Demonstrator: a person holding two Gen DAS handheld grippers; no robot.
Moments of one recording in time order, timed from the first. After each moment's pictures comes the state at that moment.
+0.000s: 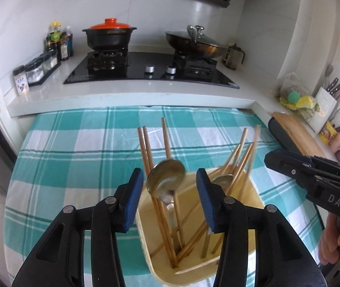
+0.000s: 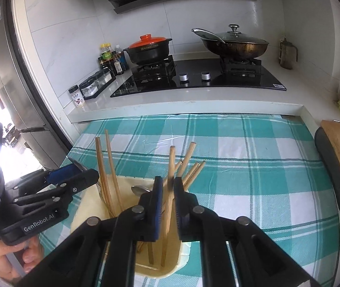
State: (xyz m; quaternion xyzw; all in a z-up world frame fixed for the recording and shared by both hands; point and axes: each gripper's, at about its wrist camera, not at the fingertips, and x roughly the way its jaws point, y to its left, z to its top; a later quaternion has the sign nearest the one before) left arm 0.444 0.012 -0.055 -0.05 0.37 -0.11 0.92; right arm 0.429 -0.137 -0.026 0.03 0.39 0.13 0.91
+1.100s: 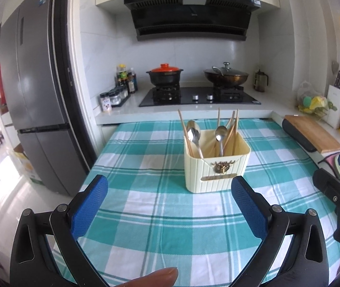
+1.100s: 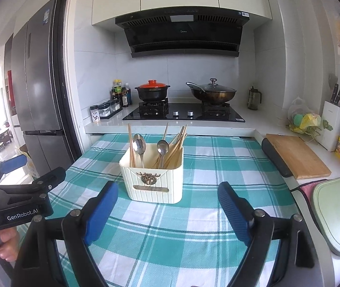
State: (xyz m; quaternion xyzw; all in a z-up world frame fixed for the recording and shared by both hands) left arm 0.167 -0.001 -0.004 0.01 0.26 0.07 0.96; right arm 0.137 -0.138 0.012 -0.03 0.24 0.08 0.97
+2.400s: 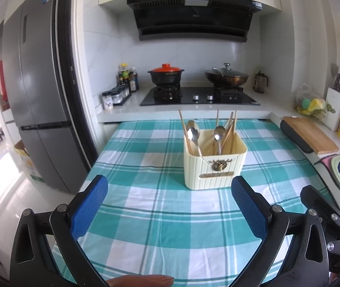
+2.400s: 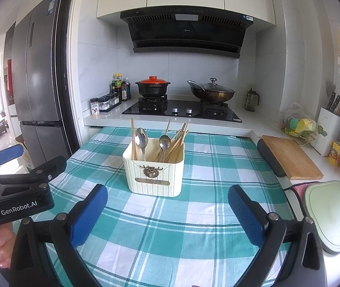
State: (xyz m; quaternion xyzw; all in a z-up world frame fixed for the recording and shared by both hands) left arm 0.154 -0.003 0.002 0.01 0.27 0.07 0.96; right arm 0.123 -0.122 0.015 -0.05 0.25 0.06 0.96
